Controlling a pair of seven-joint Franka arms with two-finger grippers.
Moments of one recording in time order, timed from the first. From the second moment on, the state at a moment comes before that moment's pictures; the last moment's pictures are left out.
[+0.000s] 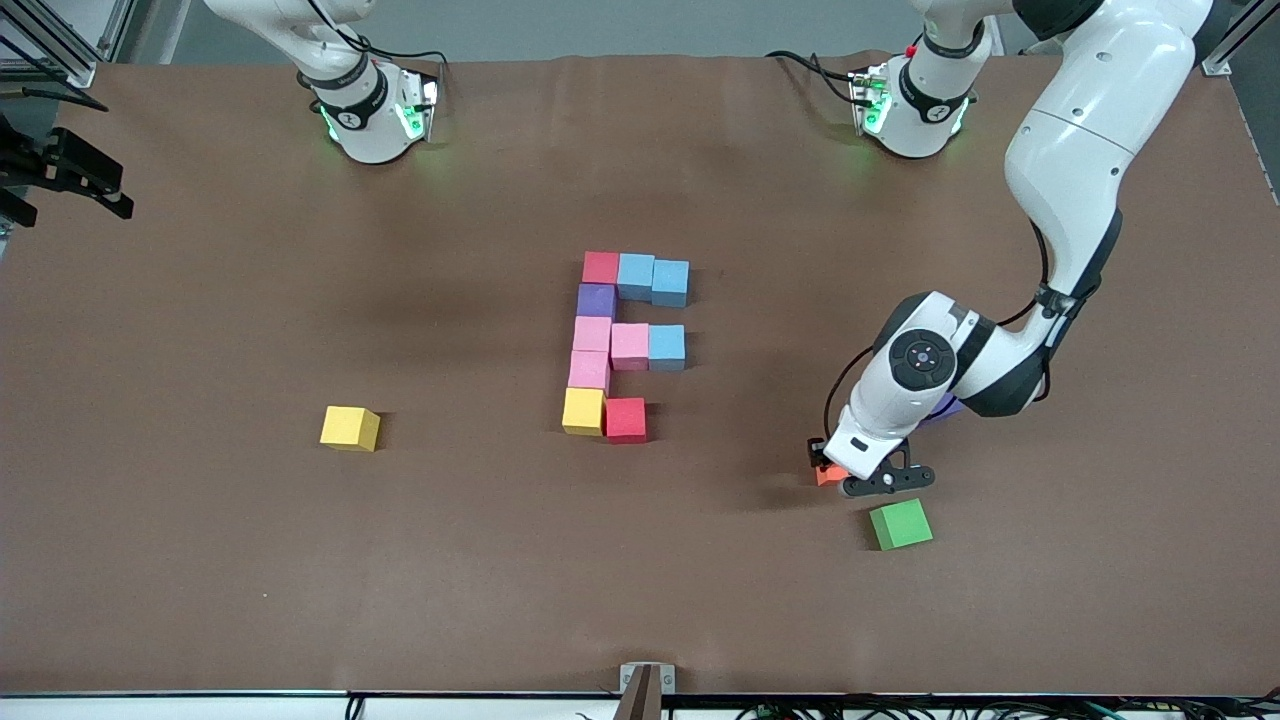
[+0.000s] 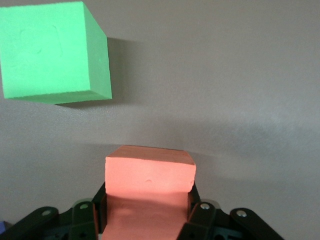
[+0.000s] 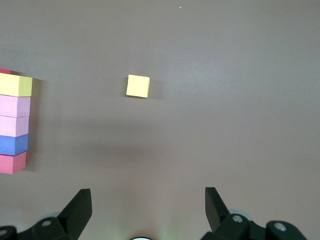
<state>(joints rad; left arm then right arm) 0.09 0.74 -0.48 -1.70 0.56 2.45 -0.84 -0.01 -0.11 -0.03 -1.57 -0.01 1.46 -0.13</state>
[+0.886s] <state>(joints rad) -0.09 0.80 -0.48 -1.52 0.46 2.35 -1.82 -0.01 -0.11 -0.03 -1.57 -0.01 1.40 -0.10</state>
